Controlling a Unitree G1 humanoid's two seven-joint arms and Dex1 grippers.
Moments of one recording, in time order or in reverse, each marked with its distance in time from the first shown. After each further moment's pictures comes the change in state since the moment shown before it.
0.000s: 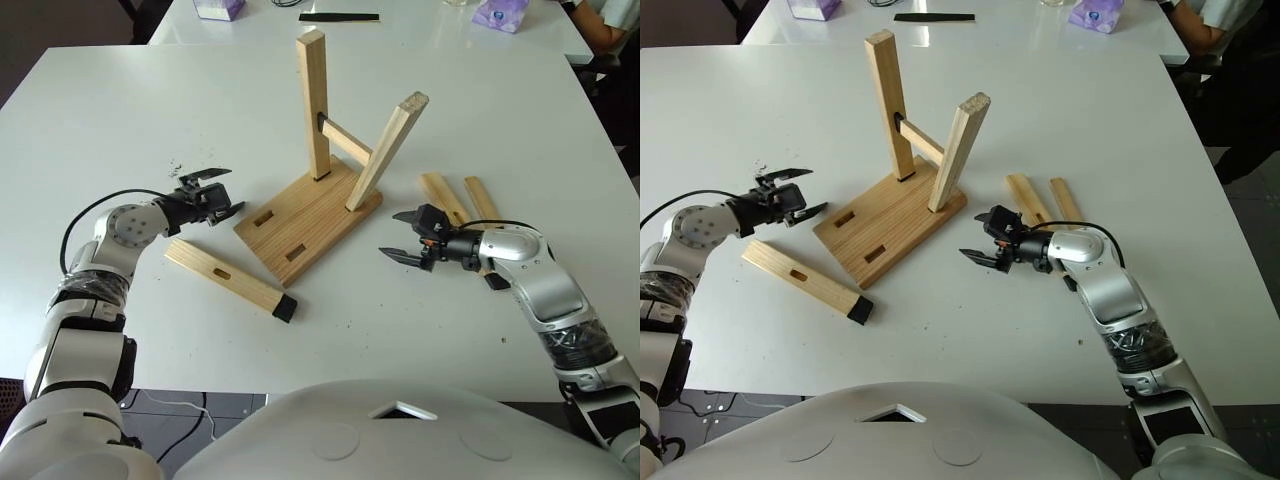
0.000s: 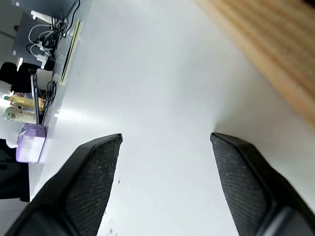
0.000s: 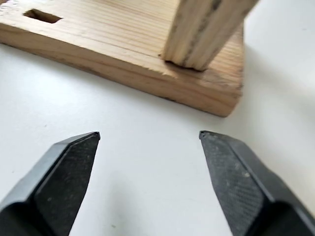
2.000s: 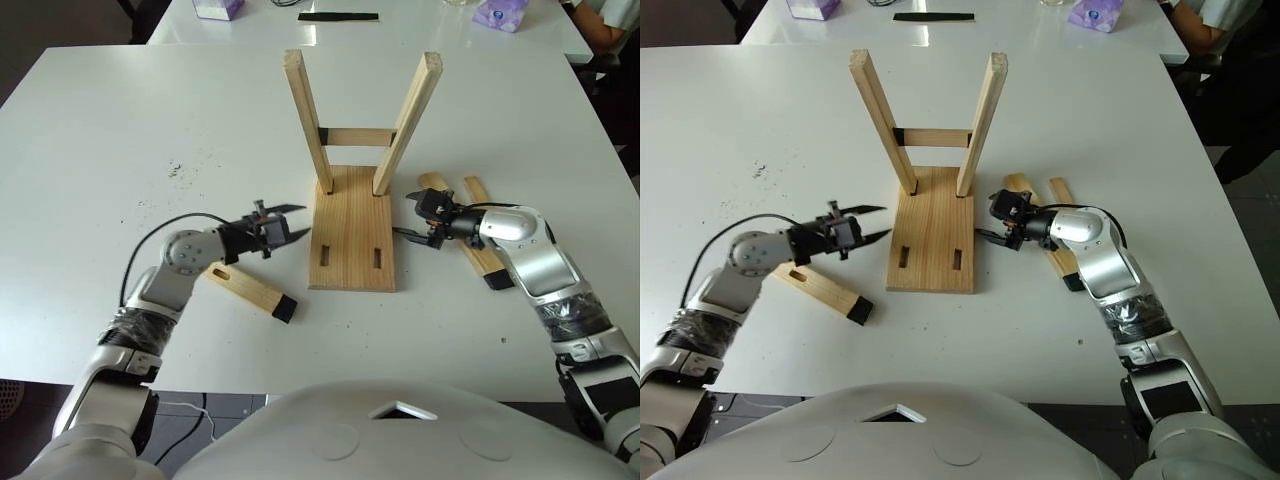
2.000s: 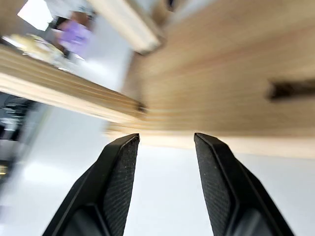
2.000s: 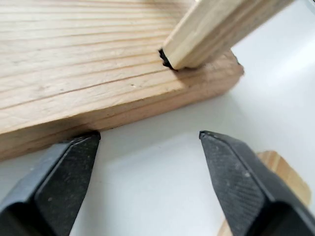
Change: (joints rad) left arm 0.262 -0.077 0.042 -0.764 -0.205 0.354 -0.114; right arm -0.094 -0.051 -0.035 0.098 -0.127 -0.115 -0.005
